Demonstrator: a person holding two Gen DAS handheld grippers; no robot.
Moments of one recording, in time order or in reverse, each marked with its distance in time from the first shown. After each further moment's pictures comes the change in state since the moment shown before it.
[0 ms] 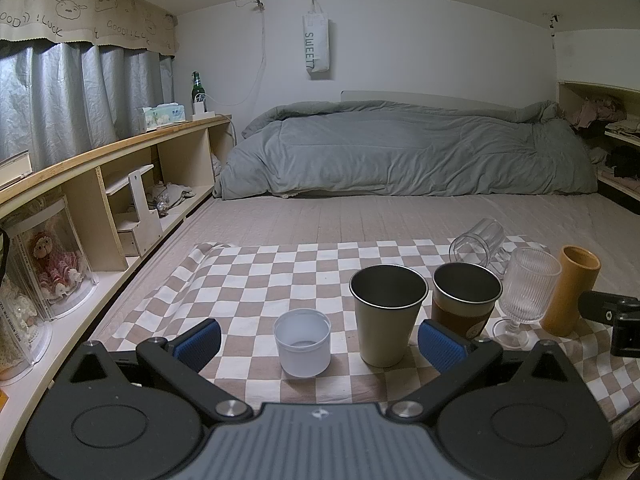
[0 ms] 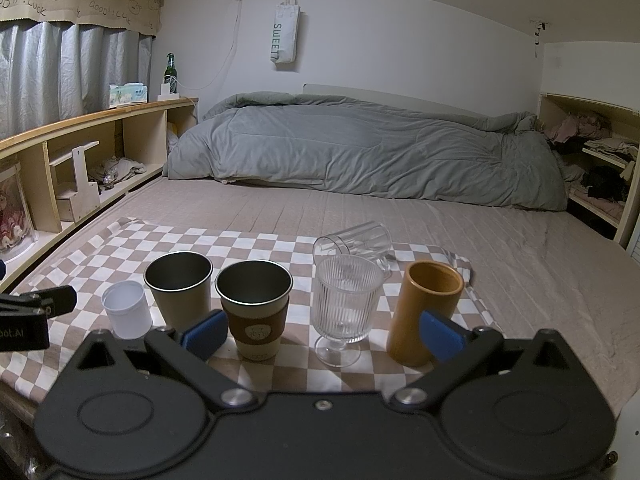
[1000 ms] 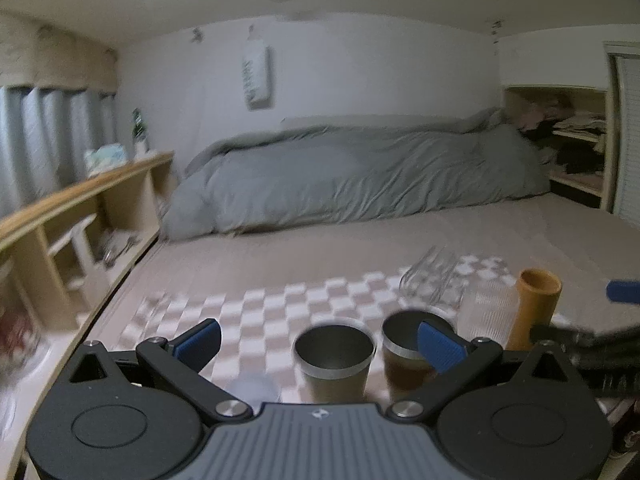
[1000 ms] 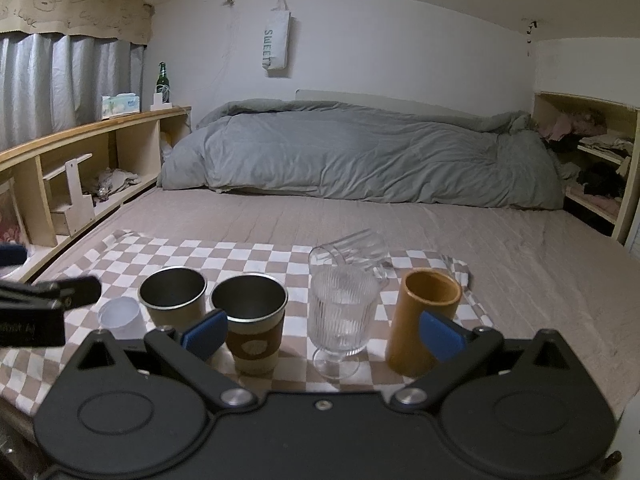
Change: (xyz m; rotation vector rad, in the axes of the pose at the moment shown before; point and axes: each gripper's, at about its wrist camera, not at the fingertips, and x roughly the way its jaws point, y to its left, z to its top) left arm 0.018 -0.031 0.045 0.113 -0.090 -0.157; right arm 0.010 -0.004 0.011 0.031 -0.018 -0.009
